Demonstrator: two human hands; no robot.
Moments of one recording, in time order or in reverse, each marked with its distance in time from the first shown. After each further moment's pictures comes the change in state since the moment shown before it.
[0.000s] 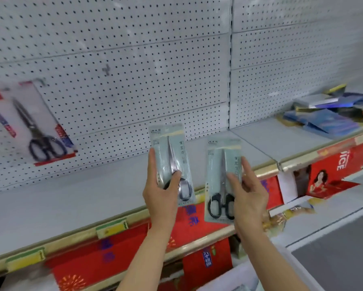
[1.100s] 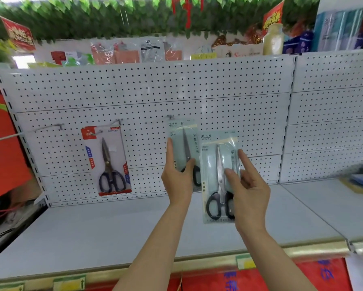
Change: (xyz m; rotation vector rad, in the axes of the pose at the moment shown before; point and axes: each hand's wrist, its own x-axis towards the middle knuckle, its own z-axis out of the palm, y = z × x) left_hand 0.168 0.051 -0.038 0.118 0.229 0.127; right_hand 0.023 -0.090 0.164 0.110 -0.266 -0.198
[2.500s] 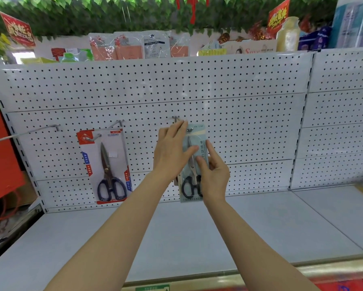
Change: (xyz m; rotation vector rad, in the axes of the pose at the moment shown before) left_hand 0.119 0.001 -0.013 0.810 -0.270 0.536; right_hand 0.059 0.081 0.114 0.029 -0.102 0.088
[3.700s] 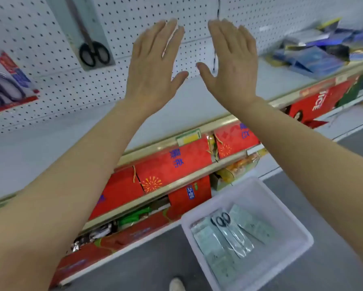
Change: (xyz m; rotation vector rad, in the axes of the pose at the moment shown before) left_hand -0.139 0.138 0.042 0.058 -0.116 0.505; right_hand -0.061 -0.061 -0.240 -1.427 0.062 -0.831
